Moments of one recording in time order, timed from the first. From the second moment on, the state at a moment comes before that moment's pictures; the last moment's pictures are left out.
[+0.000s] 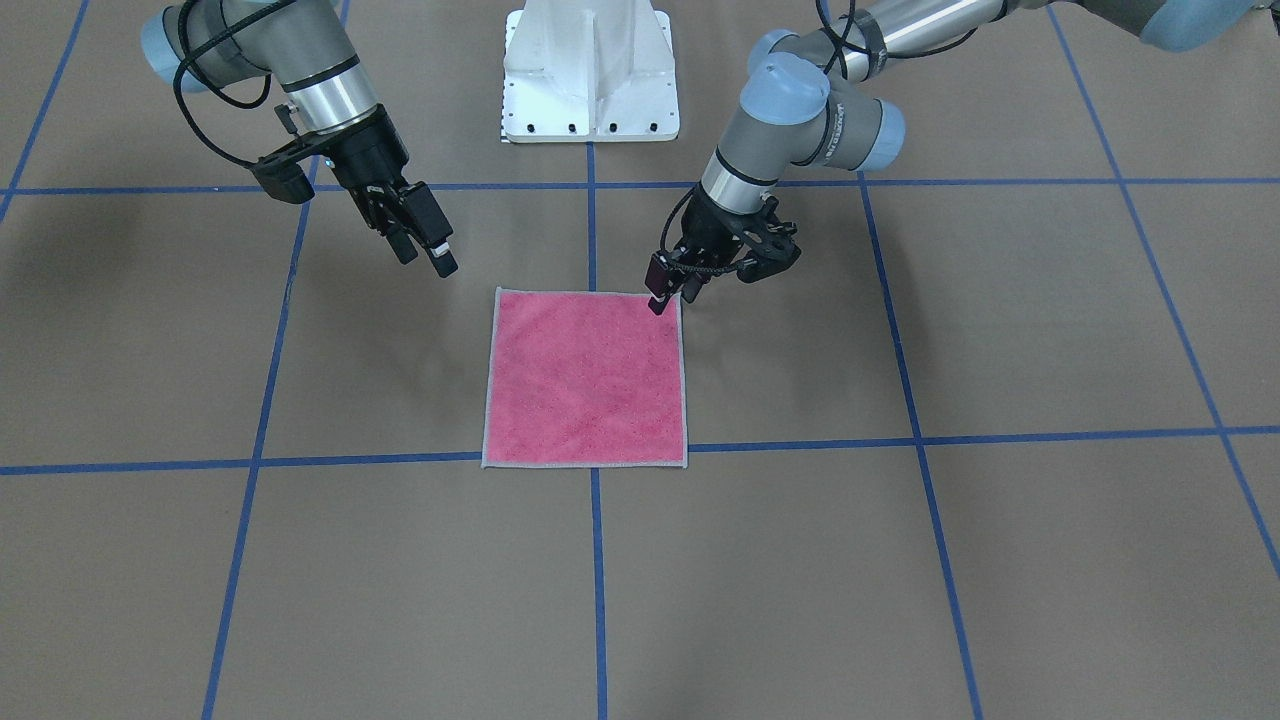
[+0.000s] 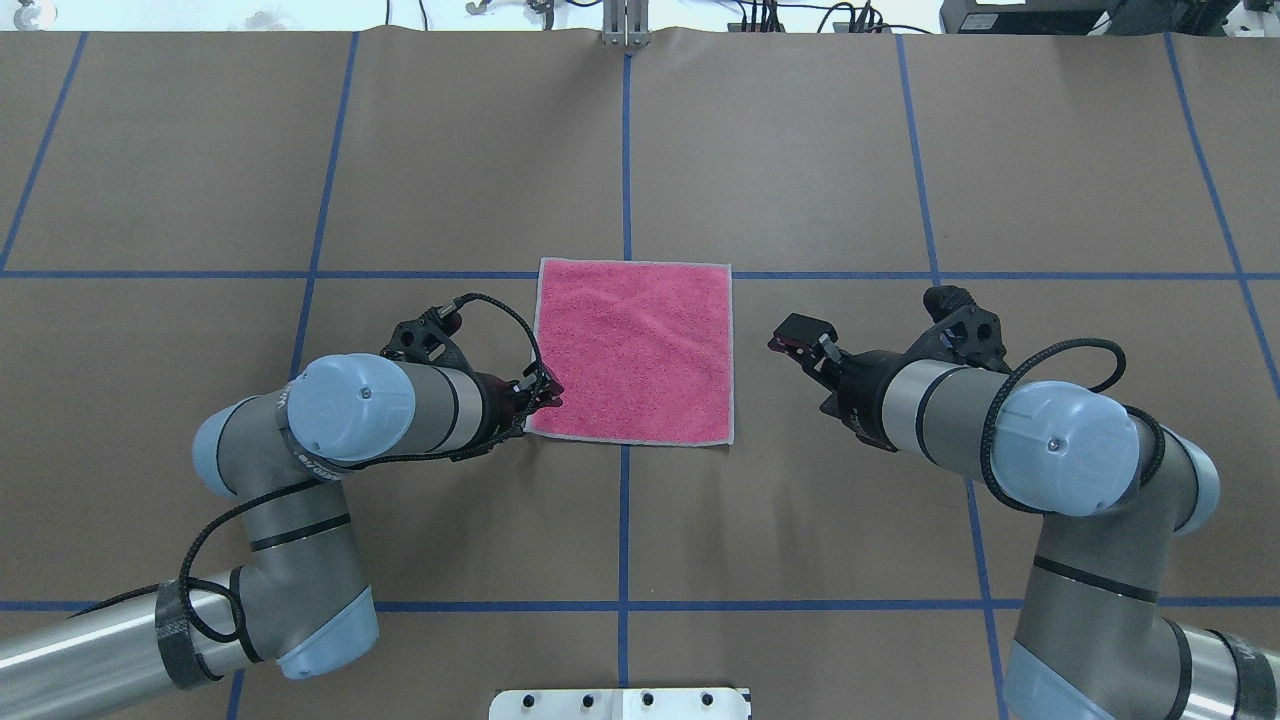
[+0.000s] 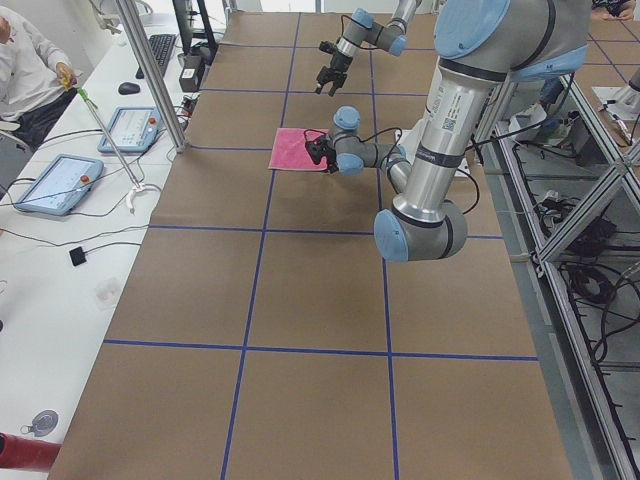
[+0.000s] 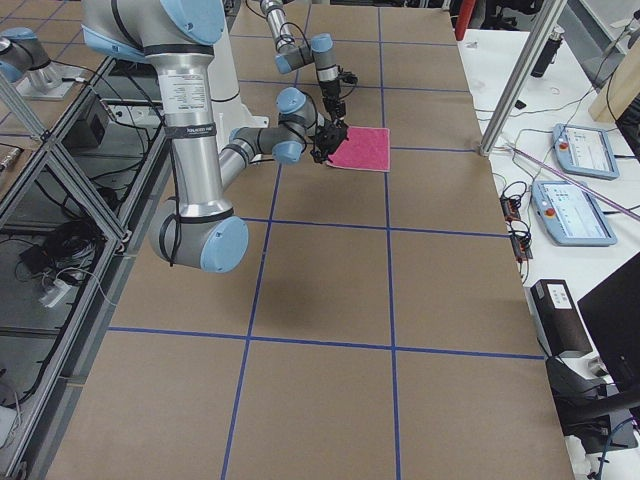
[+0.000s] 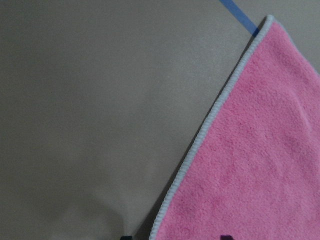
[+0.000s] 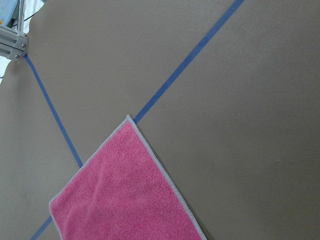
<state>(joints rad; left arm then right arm) -0.42 -2.04 -1.63 -2.19 -1.68 -1.93 0.43 -1.38 2.00 -1.01 1.47 2.06</state>
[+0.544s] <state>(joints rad) -0.42 -2.04 -1.63 -2.19 -1.69 -1.91 0.42 -1.38 2.00 -1.01 1.47 2.06</state>
